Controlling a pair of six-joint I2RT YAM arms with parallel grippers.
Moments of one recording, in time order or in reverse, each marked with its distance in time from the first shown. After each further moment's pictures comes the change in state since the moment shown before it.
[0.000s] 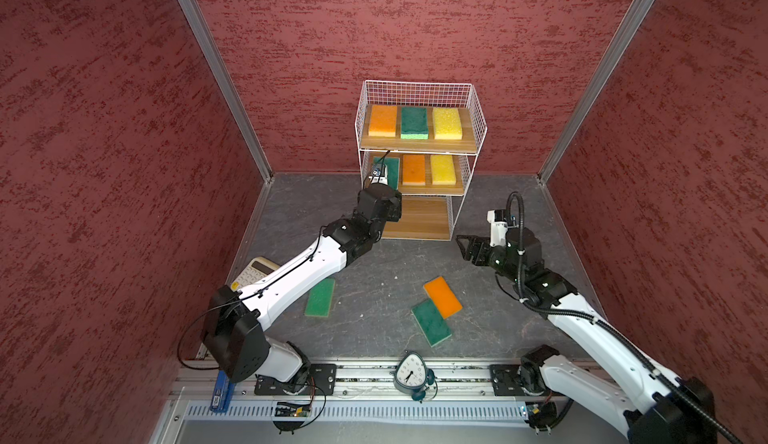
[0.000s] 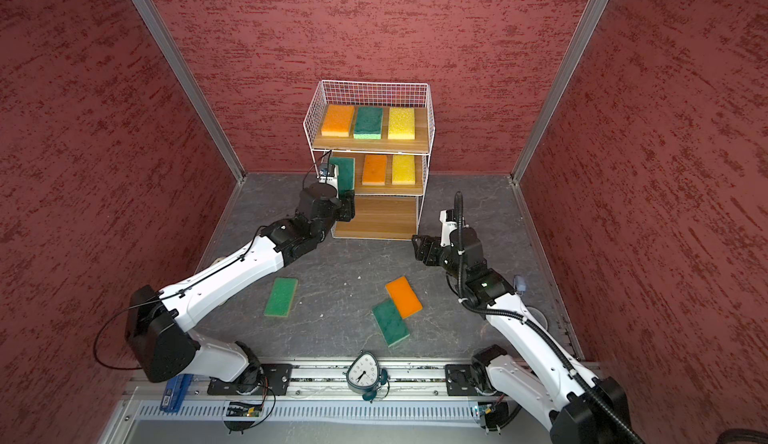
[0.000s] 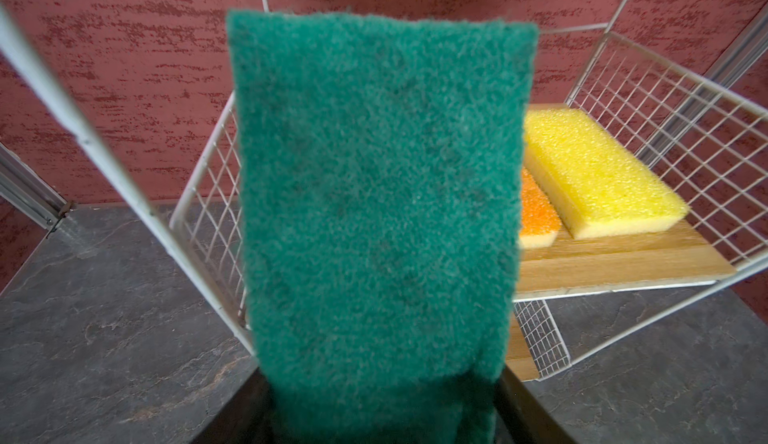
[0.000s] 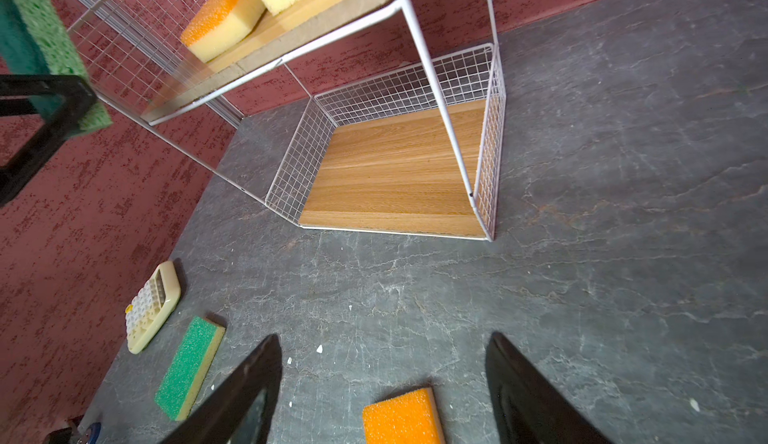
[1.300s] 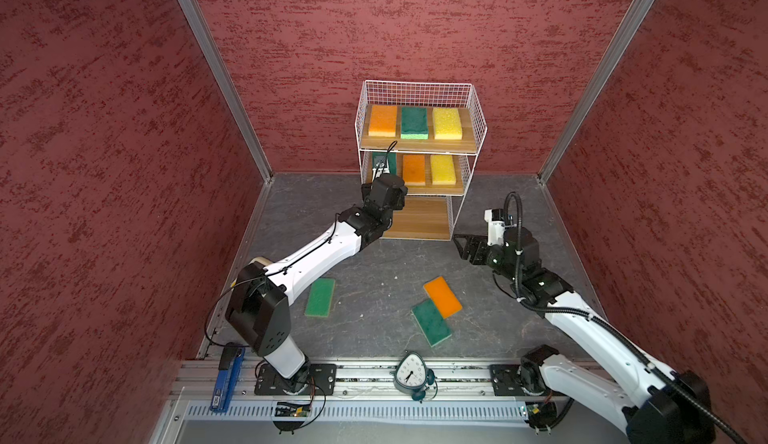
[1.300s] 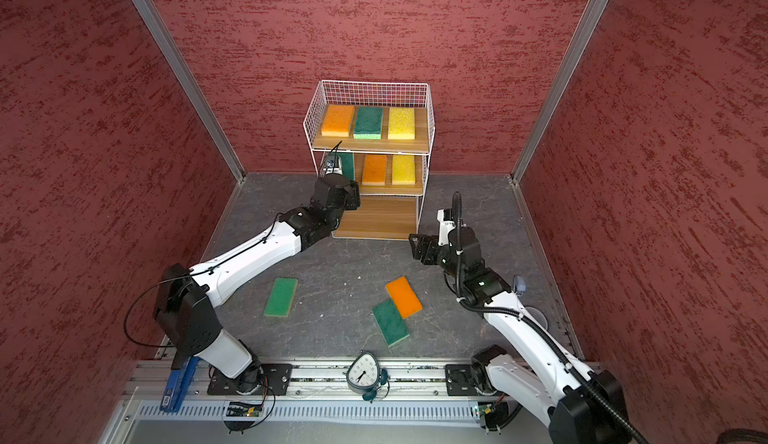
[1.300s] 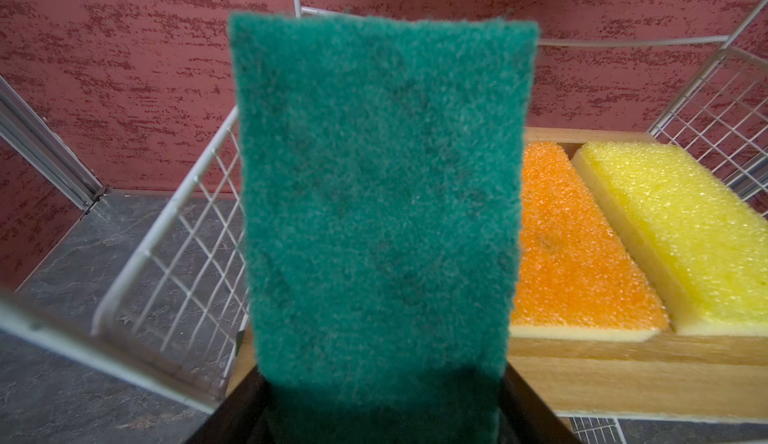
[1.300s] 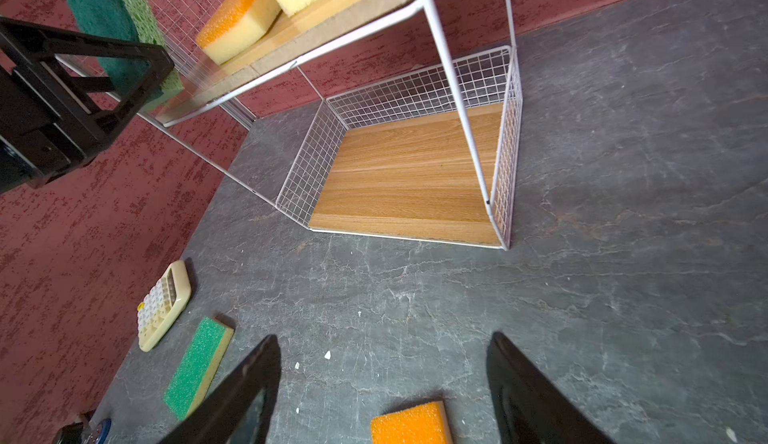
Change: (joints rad) left arm 0.025 0.145 0.126 -0.007 -0.090 -0.058; right arm 0.003 0.027 -0.014 0.060 -0.022 0.005
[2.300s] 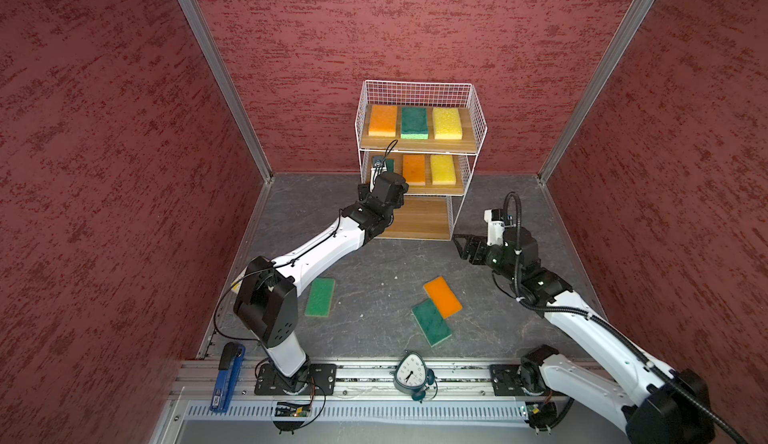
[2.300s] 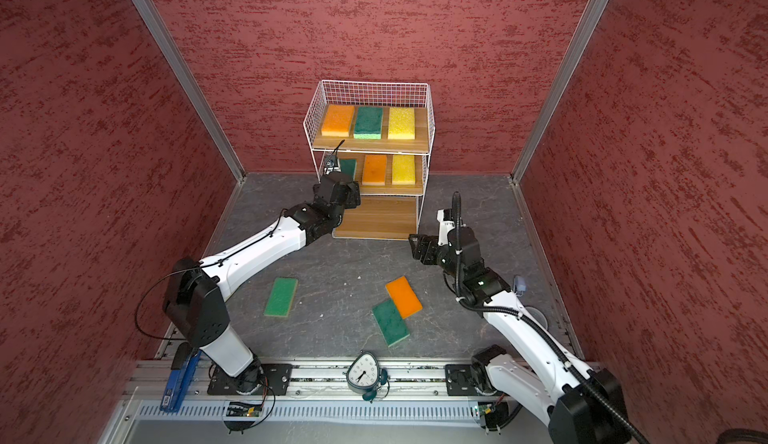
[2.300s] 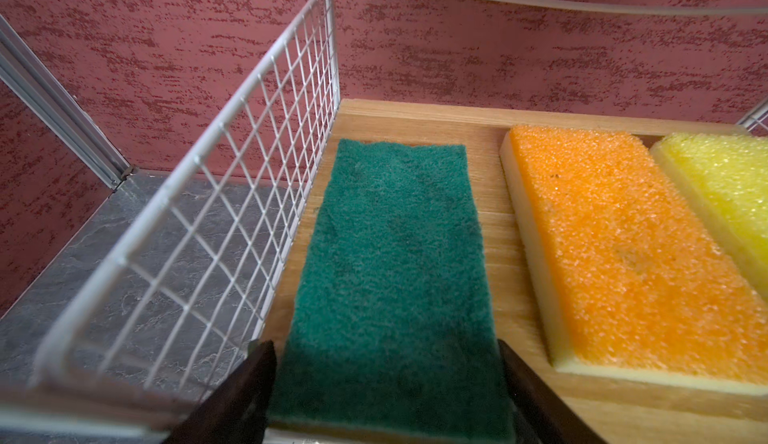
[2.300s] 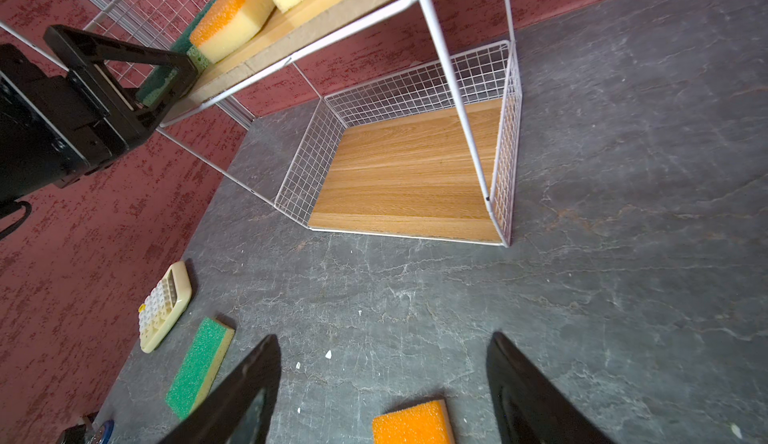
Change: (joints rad) left arm 0.018 0.059 0.036 -0.045 -0.041 -0.036; right arm 0.001 0.002 0.000 0.000 0.001 0.011
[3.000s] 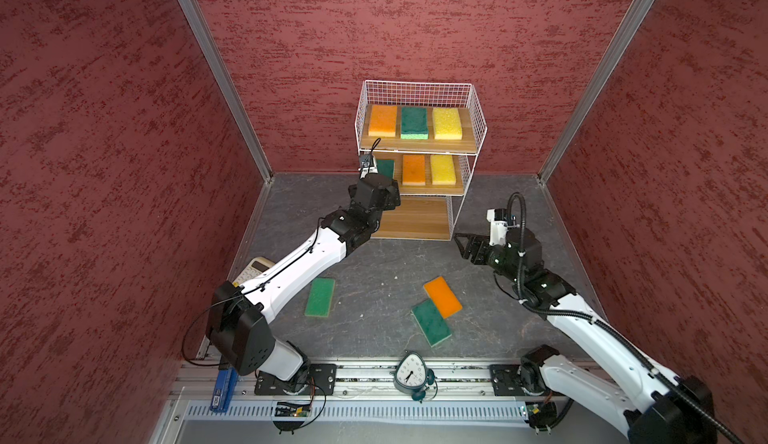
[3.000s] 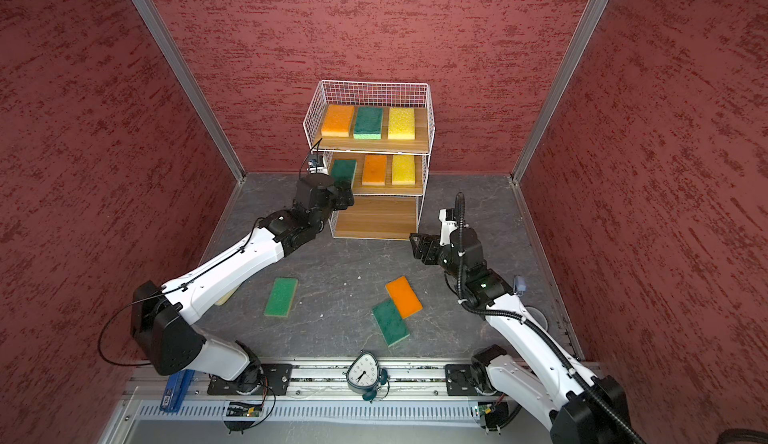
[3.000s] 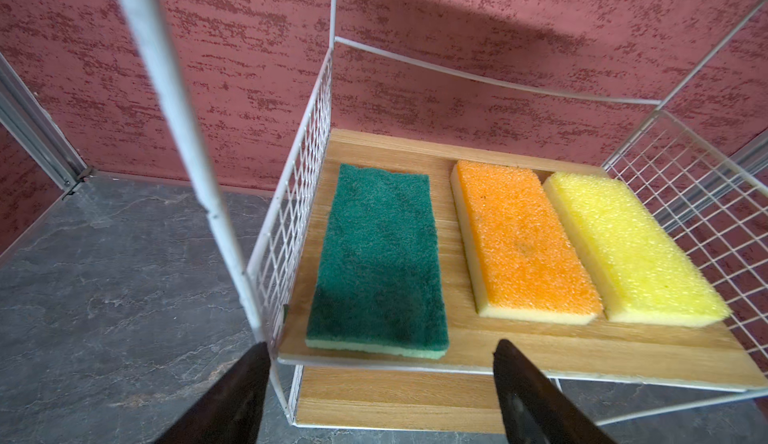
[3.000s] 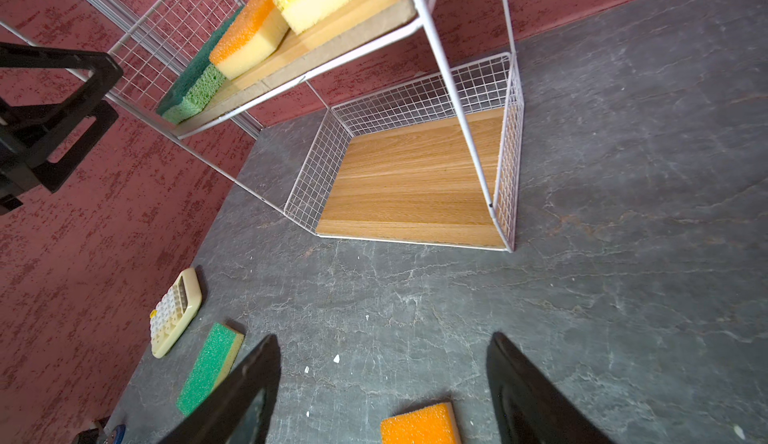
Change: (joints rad) left arm -0.001 -0.204 -0.101 0.009 0.116 -0.043; right arm 0.000 -0.035 0.000 -0.005 0.013 0.015
